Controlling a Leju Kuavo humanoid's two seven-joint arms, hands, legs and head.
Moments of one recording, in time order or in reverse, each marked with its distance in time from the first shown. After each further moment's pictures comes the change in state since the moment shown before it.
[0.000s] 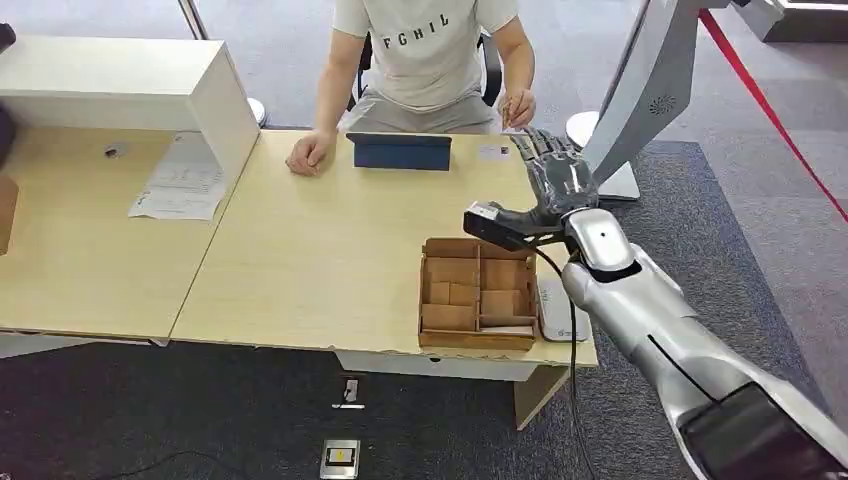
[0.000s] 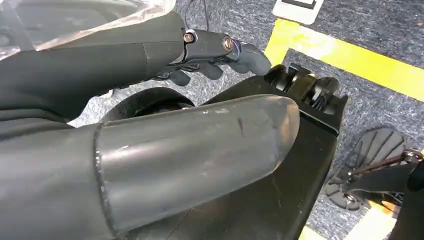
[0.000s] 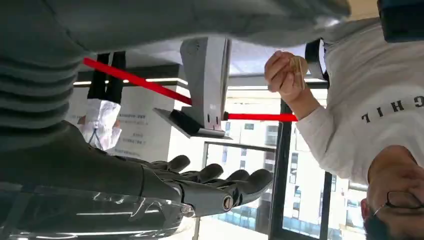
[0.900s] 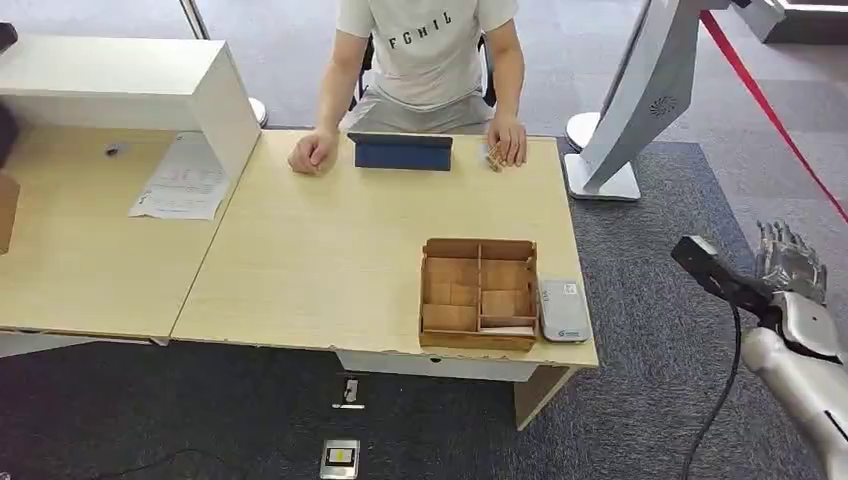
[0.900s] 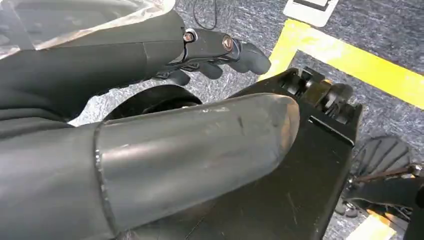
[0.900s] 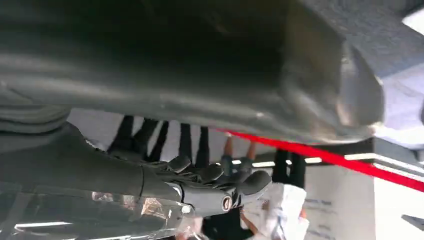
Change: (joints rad) left arm 0.019 0.010 0.000 0.001 0.037 0.007 -0.021; right arm 0.248 -0.492 -0.154 0.018 -0.361 -0.040 0.161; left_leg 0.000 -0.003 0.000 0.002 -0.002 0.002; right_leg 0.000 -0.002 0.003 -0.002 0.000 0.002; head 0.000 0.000
